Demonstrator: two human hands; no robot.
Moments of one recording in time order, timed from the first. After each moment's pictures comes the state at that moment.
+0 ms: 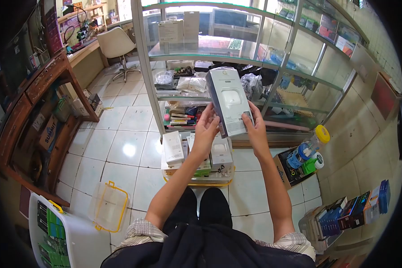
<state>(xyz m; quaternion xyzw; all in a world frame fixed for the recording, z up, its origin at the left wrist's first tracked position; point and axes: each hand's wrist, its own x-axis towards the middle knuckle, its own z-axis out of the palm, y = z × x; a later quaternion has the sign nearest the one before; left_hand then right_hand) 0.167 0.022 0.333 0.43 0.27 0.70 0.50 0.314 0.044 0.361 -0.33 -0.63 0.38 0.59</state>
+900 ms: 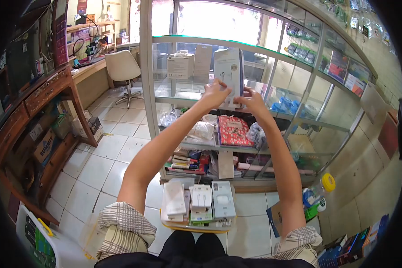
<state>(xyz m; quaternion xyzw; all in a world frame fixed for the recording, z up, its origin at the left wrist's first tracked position) 0.089 0.229 0.489 0.62 0.51 0.53 0.27 0.250 0.238 0.486 -0.32 -0.68 0.41 0.52</state>
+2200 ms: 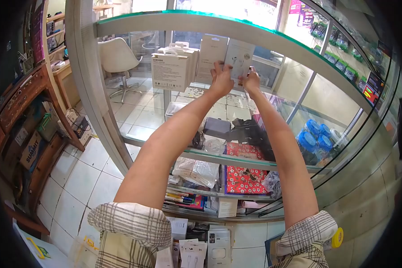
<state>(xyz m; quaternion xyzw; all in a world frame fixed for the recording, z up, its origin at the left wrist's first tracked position) 0.033 0.544 0.446 0.67 0.53 0.50 -0.13 0.151 0.621 0.454 -0.46 -0.72 0.07 0.51</state>
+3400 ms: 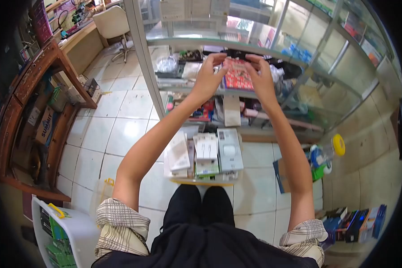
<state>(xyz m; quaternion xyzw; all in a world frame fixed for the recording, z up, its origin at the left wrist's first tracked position) 0.094 0.179 0.379 0.66 0.38 0.60 0.25 0.257 0.206 0.390 -0.34 -0.72 0.21 0.56</state>
